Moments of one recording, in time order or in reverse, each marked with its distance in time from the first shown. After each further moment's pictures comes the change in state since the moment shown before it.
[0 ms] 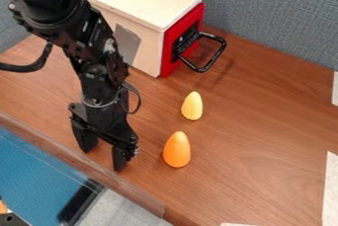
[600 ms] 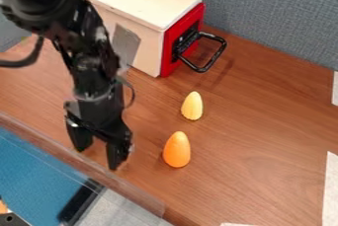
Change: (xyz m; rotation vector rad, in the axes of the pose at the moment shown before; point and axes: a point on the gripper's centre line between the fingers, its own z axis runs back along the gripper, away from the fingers) arm -0.004 0.000 0.018 -0.067 0.018 -0.034
